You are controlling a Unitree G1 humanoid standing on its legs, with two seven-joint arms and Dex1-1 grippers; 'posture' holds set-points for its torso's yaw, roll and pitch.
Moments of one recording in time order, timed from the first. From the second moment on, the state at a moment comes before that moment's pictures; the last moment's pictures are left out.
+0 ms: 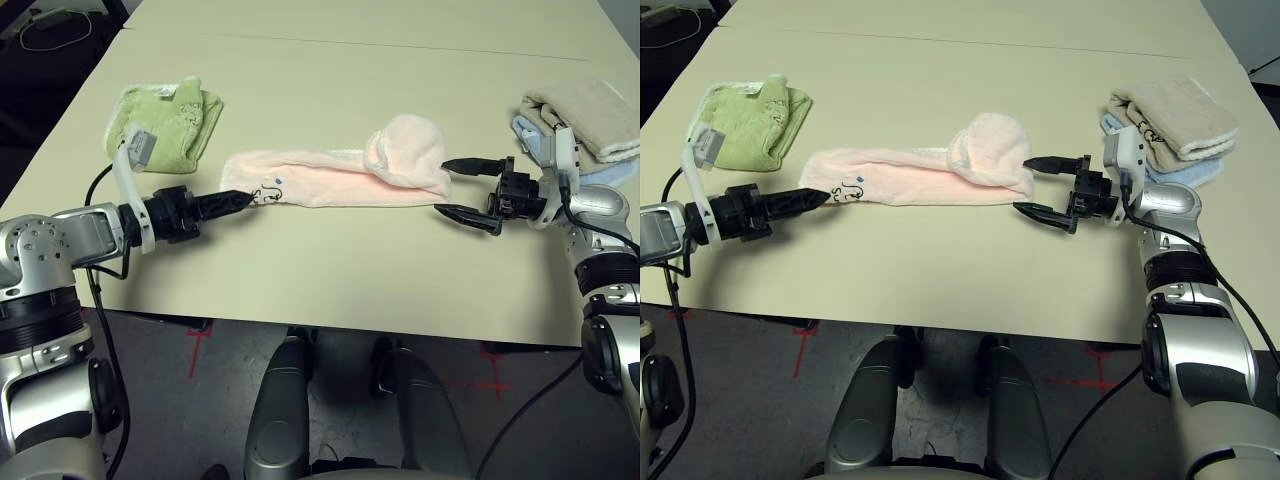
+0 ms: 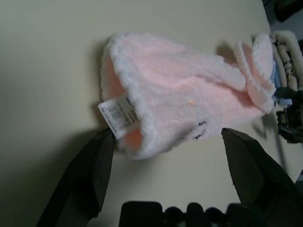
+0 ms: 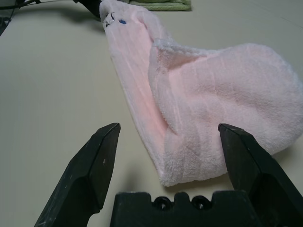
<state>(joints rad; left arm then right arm) -0.71 0.65 0.48 0.16 -0.81 1.39 -0.51 -0.83 -0.57 -0.13 0.94 0.29 -0.39 1.50</state>
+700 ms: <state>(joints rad) -0.69 0.69 0.44 0.17 -0.82 1.43 -0.53 -0.82 -0.58 -0.13 0.94 0.29 -0.40 1.48</state>
